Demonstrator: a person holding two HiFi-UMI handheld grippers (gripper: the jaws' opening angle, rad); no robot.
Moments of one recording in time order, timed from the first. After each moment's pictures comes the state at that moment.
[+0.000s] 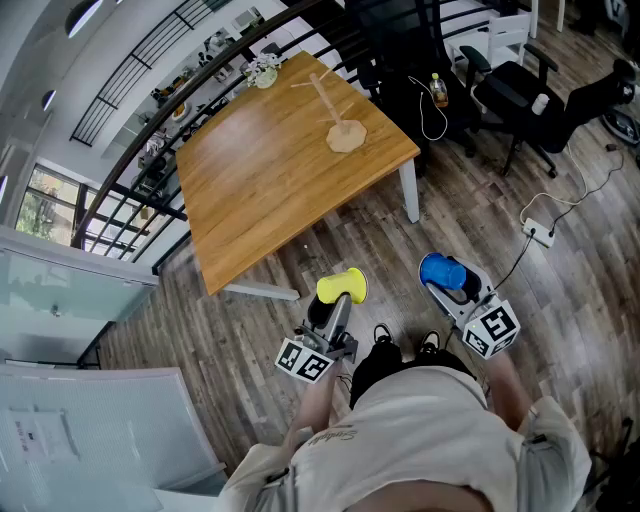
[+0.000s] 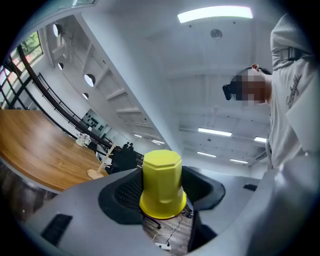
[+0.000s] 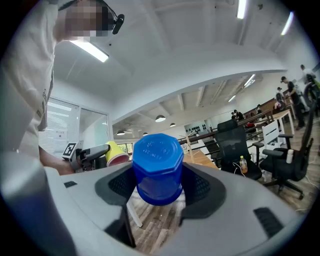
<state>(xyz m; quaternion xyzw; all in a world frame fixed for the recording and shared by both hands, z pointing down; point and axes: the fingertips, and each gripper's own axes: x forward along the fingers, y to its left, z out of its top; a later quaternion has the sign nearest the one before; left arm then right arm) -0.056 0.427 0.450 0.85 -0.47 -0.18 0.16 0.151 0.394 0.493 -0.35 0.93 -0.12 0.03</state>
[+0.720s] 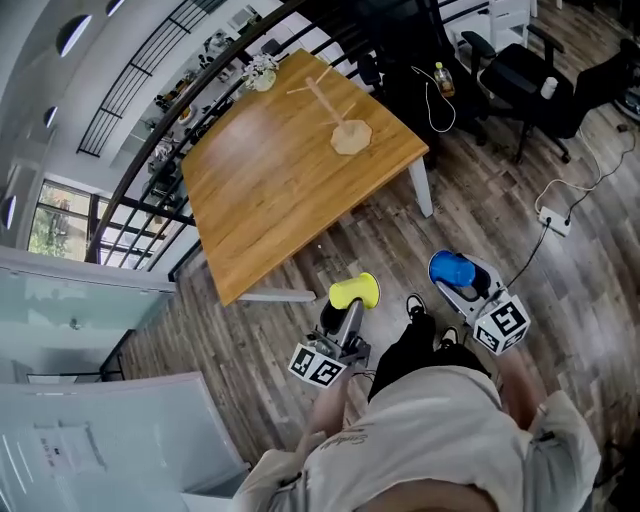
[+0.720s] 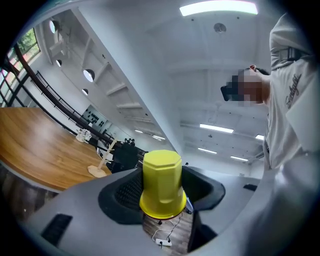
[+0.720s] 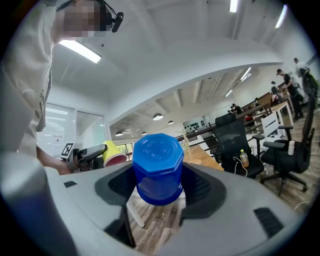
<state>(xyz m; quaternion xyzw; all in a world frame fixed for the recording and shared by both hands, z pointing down) -0.048 0.395 0.466 0.85 -0.46 -0.16 0.18 0.155 0.354 0.516 -0.35 0.93 -0.14 0.02</state>
